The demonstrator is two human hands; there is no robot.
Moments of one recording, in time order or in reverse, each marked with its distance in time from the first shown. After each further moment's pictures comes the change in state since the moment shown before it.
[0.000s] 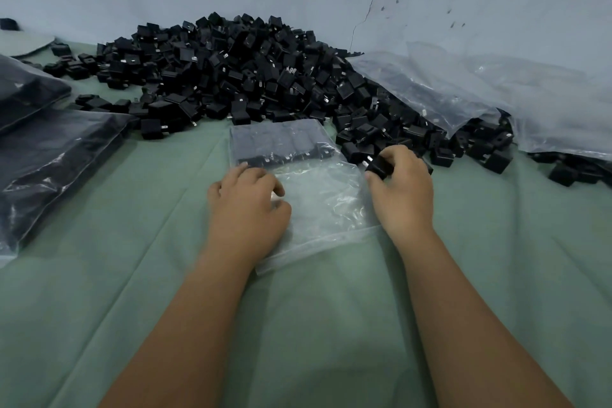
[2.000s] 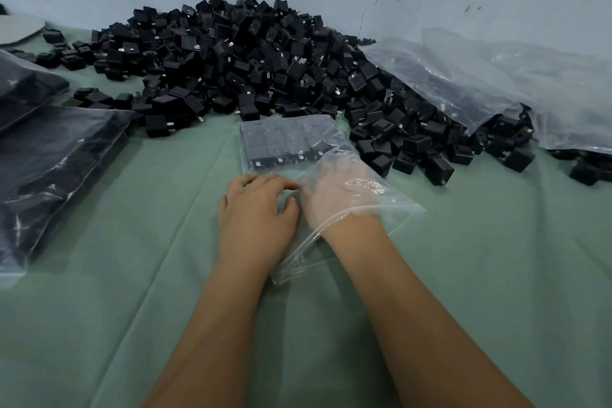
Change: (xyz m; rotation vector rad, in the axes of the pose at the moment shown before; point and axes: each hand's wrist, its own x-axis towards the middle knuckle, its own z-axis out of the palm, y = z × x) left_hand 0.002 -0.005 -0.003 -0.143 0.011 -0.117; right_hand -0.005 -0.112 0.038 -0.973 -0.656 -0.446
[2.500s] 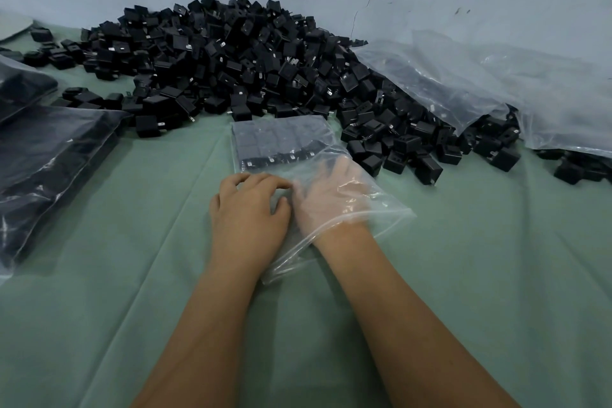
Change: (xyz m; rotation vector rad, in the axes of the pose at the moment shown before) left_hand -0.001 0.002 -0.001 0.042 -0.029 0.002; right_hand -0.019 -0.003 0.012 0.239 0.004 0.184
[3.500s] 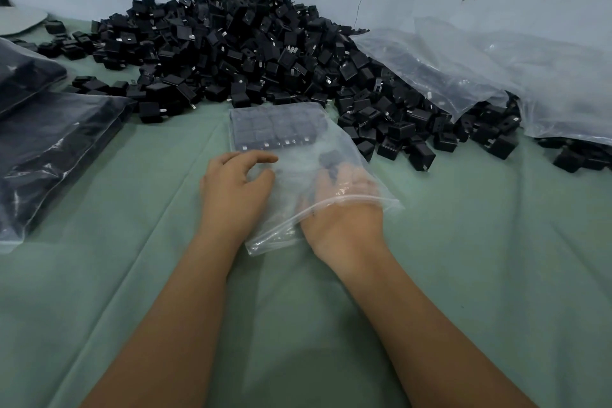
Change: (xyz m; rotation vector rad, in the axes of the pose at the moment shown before) left_hand 0.001 0.002 -0.007 -0.367 0.055 -0.199; right_hand -0.043 0.022 0.024 0.269 0.140 0.022
